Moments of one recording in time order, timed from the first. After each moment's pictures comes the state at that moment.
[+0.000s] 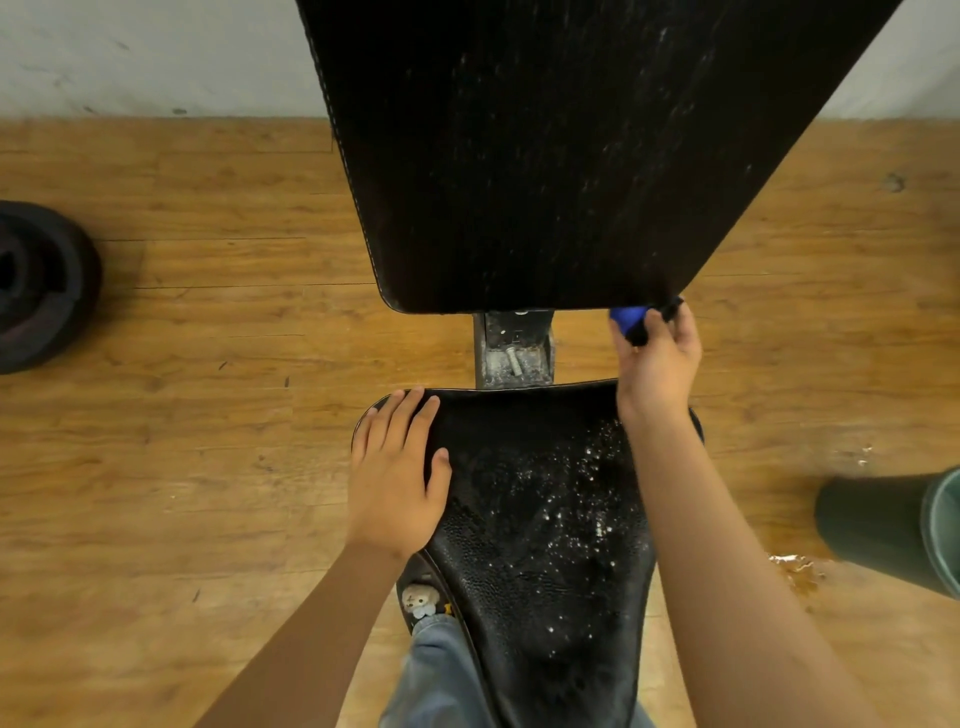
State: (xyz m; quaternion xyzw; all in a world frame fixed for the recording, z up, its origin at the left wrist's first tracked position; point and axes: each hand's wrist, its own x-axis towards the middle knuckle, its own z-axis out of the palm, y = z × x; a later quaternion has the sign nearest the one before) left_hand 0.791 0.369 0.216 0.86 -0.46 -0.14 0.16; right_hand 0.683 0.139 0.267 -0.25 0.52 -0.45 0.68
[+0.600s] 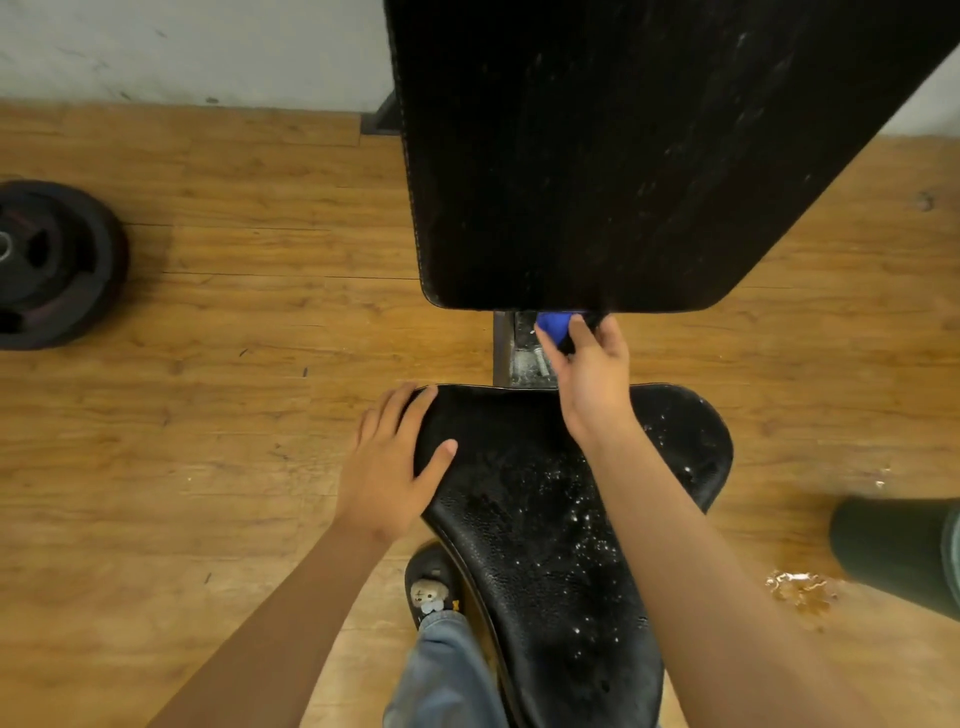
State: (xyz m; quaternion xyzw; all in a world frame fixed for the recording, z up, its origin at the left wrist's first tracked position) left_hand 0.820 0.387 0.218 0.86 -0.44 -0.20 0.18; right_hand 0.736 0.192 0.271 -0.25 0.49 -0.33 0.77
